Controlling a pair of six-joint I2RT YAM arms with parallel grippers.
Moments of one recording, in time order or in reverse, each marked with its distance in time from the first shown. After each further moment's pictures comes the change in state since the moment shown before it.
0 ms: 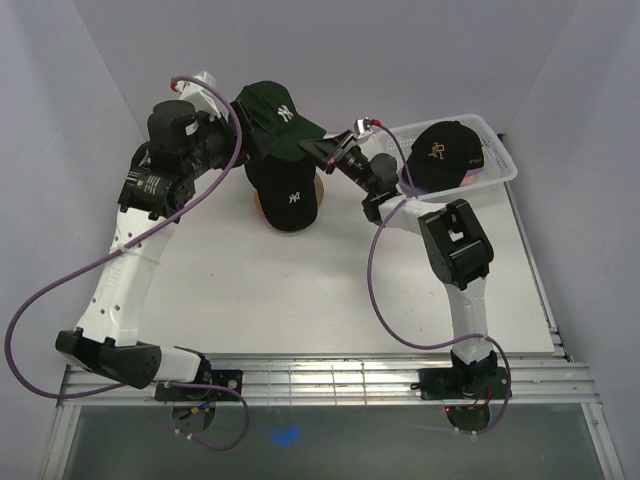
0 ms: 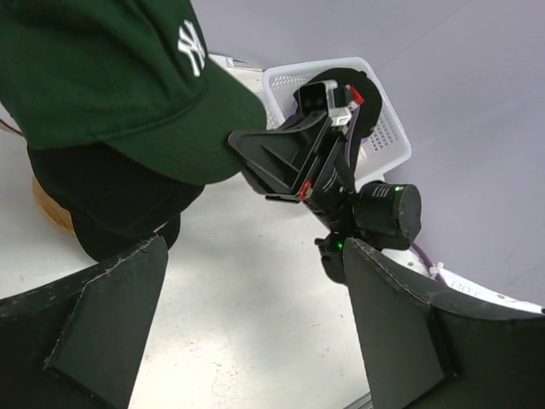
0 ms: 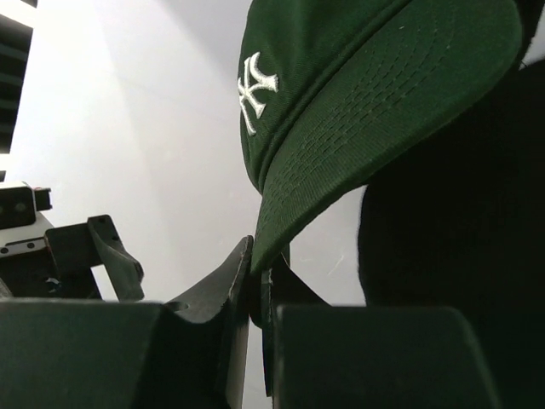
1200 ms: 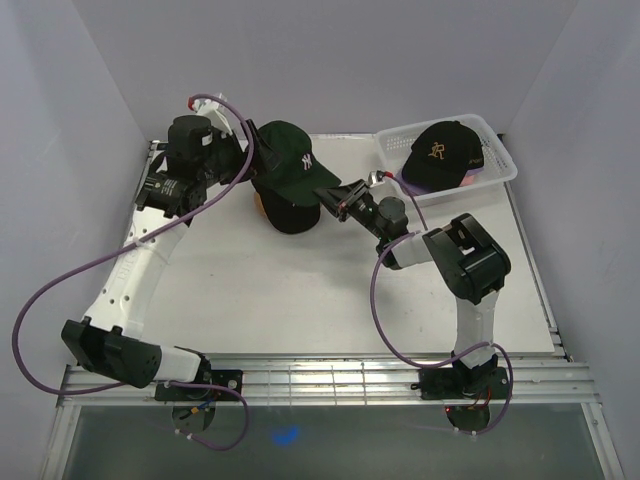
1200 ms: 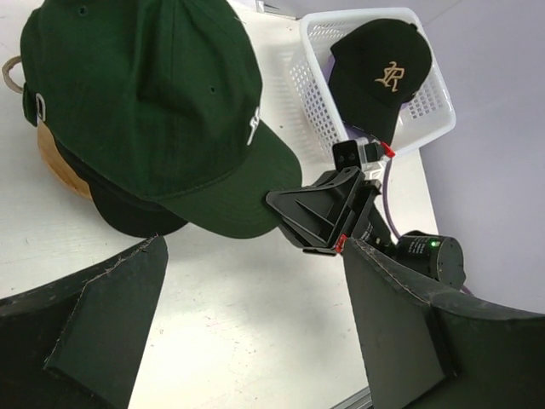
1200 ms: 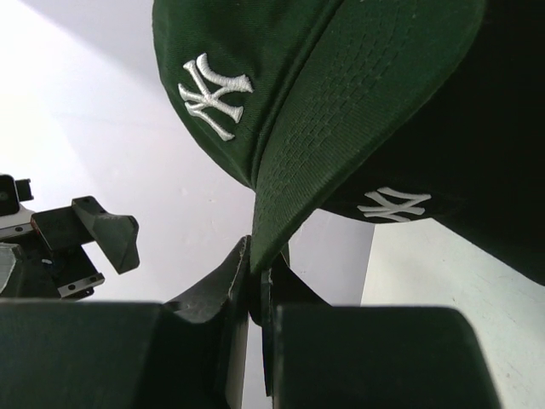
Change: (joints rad) left arm 0.000 0.002 -0.150 0.039 0.000 0.006; right arm 0.048 -0.164 -0.543 0.118 0.135 0.040
